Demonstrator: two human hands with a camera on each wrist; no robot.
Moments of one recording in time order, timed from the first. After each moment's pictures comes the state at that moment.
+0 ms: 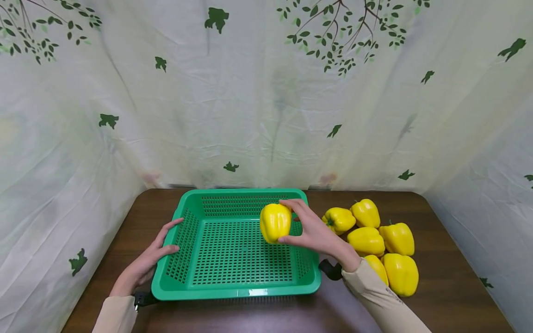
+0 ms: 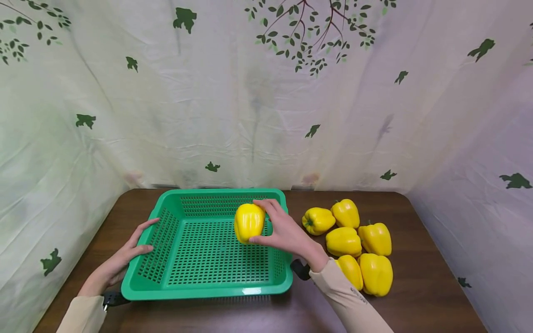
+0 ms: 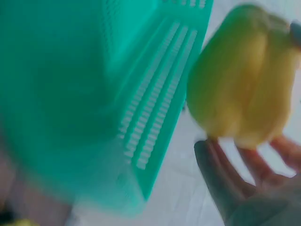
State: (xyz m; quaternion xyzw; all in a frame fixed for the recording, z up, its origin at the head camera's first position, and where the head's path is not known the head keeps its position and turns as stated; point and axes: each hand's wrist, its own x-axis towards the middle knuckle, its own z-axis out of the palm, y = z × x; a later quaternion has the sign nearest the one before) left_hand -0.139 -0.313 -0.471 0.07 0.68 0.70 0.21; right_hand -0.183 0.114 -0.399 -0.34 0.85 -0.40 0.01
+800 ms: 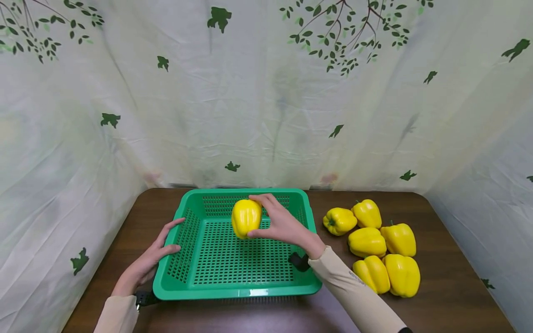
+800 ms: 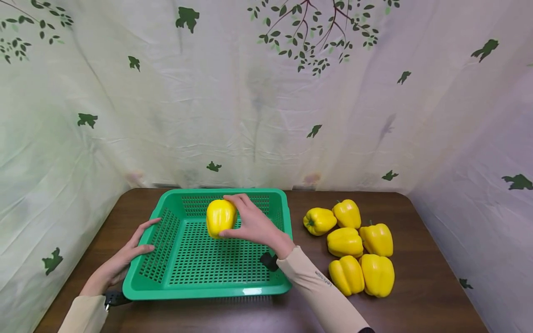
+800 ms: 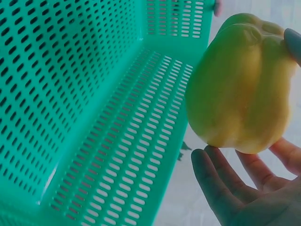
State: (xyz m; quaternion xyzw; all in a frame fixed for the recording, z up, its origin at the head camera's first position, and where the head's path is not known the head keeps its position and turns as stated) left_hand -0.140 -0.314 -0.475 0.06 0.68 0.70 0.21; right_hand -0.199 0.046 -0.396 -0.35 0.85 -0.39 0.05
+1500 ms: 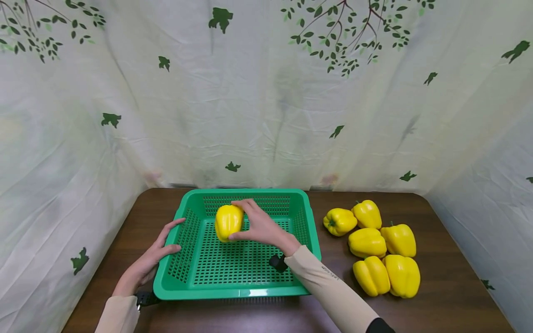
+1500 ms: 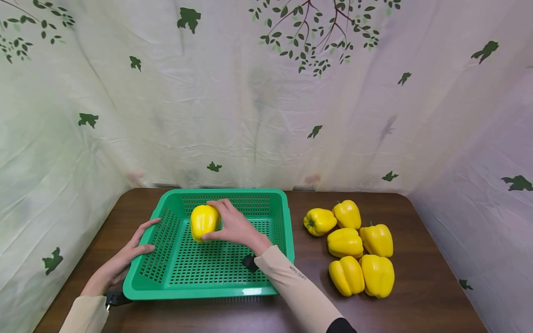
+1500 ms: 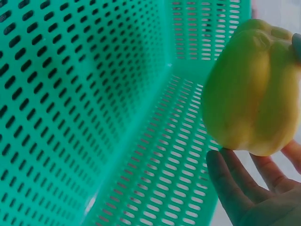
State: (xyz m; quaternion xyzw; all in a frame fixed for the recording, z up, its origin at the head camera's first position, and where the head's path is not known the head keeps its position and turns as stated) left_hand -0.140 -0.314 -0.477 0.07 0.68 0.70 0.20; right_hand -0.209 -0.001 -0.423 -0.34 0.85 -0.38 0.08
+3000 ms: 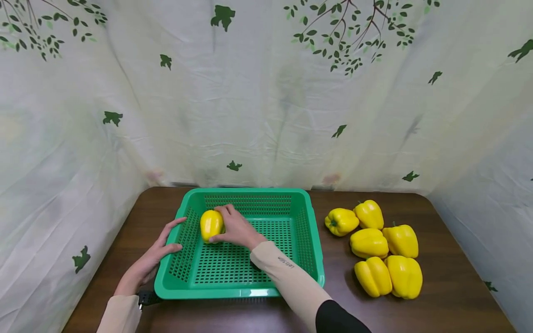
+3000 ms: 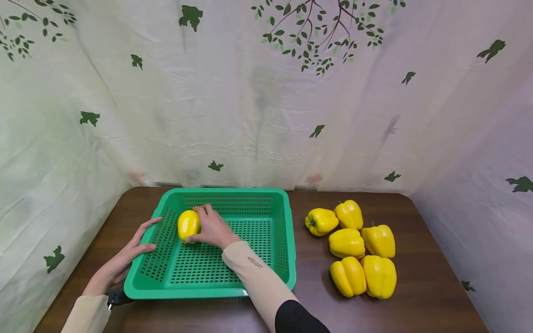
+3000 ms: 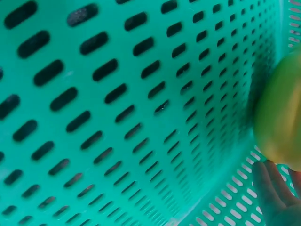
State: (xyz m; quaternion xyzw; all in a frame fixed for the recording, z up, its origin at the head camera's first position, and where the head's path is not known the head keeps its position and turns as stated) left_hand -0.136 -0.310 -0.474 0.06 0.70 0.69 0.19; right_hand -0.225 -0.072 -0.468 -0.32 0.90 -0.28 0.07
